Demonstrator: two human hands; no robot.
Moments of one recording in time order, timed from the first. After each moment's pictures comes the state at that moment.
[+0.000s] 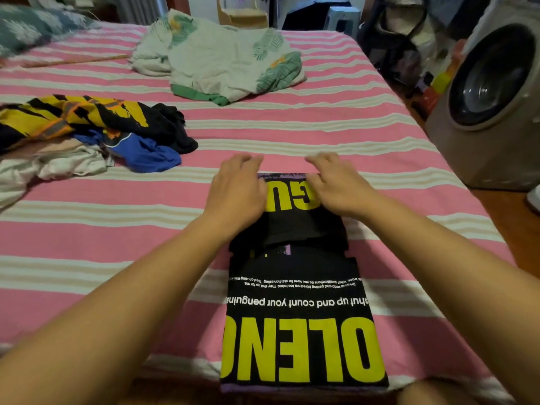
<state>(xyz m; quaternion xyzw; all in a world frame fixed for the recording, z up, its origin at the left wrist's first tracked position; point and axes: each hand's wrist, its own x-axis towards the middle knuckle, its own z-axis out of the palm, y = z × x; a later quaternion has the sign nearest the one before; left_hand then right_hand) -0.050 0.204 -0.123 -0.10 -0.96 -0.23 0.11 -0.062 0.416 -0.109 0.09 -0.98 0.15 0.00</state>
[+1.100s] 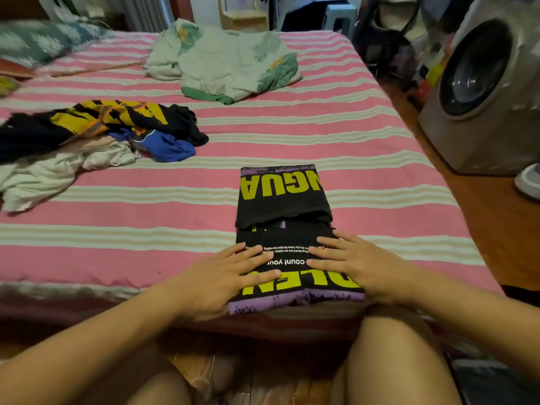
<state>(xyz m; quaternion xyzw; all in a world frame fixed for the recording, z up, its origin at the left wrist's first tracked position) 0.143 0.132 -0.140 -0.47 -0.87 0.03 -0.15 0.140 0.475 -0.140 0.41 -0.91 -0.03 -0.11</state>
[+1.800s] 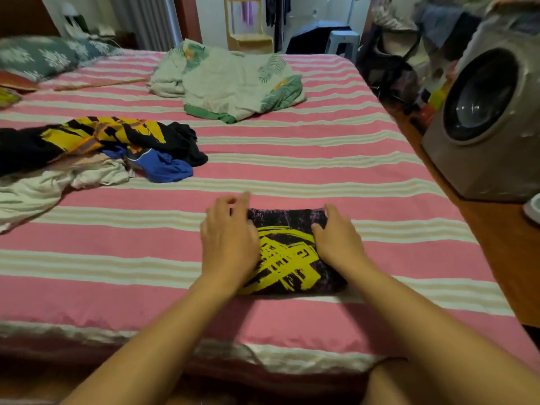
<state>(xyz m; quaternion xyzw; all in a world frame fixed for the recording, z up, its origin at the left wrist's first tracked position) 0.053 0.202 -0.134 0.00 -0.95 -0.23 0.19 0.028 0.404 -0.149 -0.11 -0.95 0.28 0.03</state>
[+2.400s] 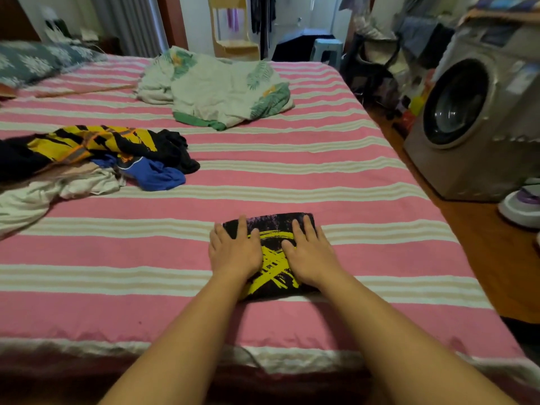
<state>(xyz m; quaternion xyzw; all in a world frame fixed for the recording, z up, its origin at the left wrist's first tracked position) 0.022 0.215 -0.170 0.12 -0.96 -0.23 -0.09 0.029 0.379 -0.182 -0.01 -0.98 0.16 -0.10</state>
